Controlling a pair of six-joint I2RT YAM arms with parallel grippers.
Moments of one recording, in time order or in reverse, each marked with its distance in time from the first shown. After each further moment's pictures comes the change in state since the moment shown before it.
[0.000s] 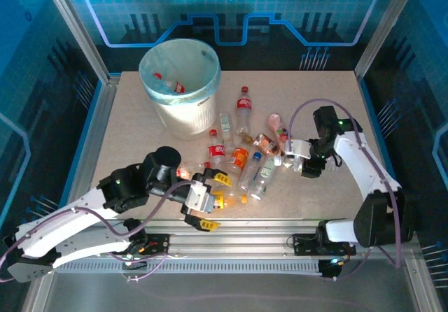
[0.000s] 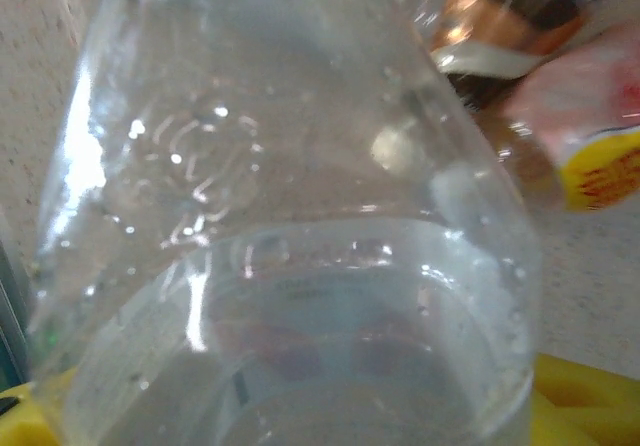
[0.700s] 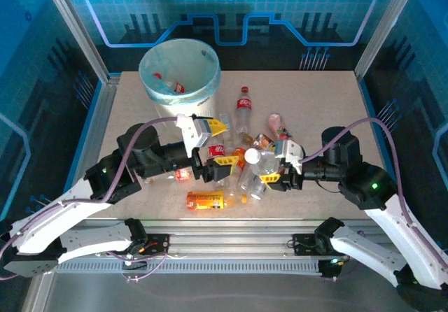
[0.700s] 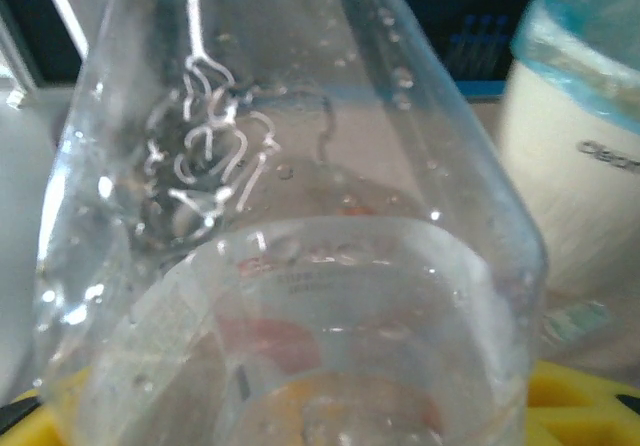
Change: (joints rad) left arm 0.013 0.108 0.282 0.196 -0.422 -0.644; right arm 0.566 -0.543 -0.033 0.436 -0.418 0.876
